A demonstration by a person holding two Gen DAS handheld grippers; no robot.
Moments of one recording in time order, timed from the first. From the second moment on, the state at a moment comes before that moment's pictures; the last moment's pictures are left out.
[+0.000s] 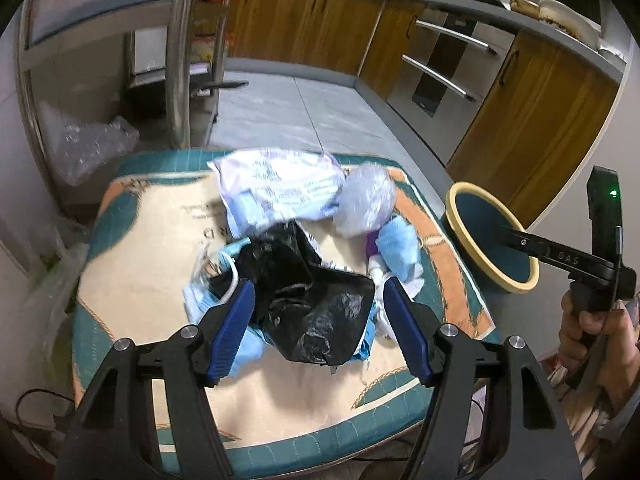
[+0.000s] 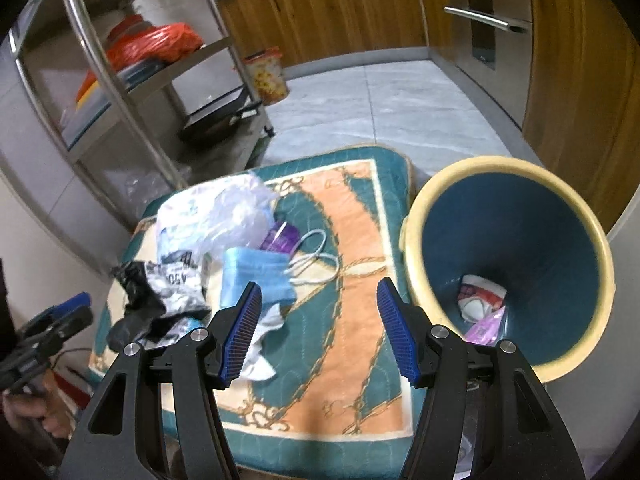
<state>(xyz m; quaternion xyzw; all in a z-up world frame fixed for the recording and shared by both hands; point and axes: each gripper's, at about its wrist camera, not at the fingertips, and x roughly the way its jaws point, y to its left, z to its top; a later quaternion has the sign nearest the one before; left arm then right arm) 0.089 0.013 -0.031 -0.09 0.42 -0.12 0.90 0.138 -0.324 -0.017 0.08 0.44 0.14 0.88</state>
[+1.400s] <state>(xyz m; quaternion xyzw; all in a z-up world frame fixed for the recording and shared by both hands) 0.081 0.052 -0.013 -0.16 0.35 -0.17 0.91 0.157 -0.273 -0.024 0.12 0.44 0.24 0.85</state>
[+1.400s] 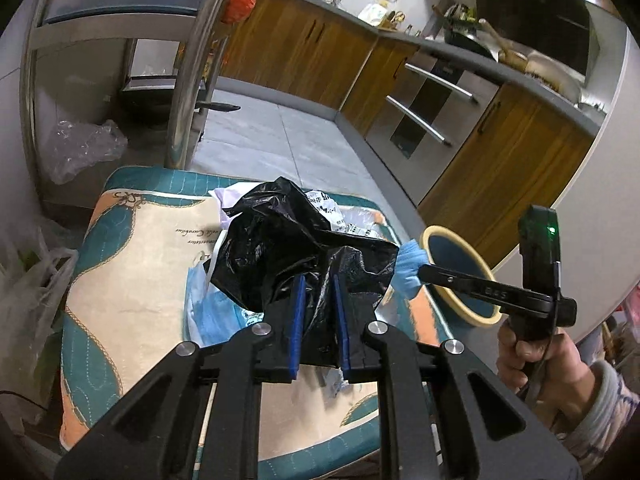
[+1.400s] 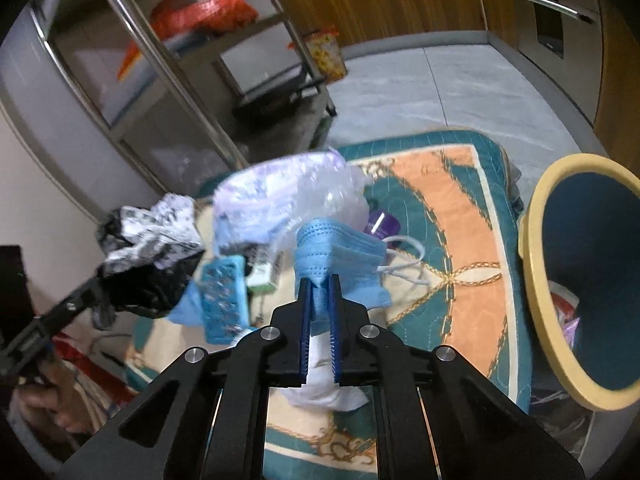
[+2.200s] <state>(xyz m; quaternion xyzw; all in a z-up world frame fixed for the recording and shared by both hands) 0.104 0.027 -0.016 -0.19 0.39 -0.19 0.88 0.144 -0.349 -0.009 0.22 0.40 0.21 0.87</state>
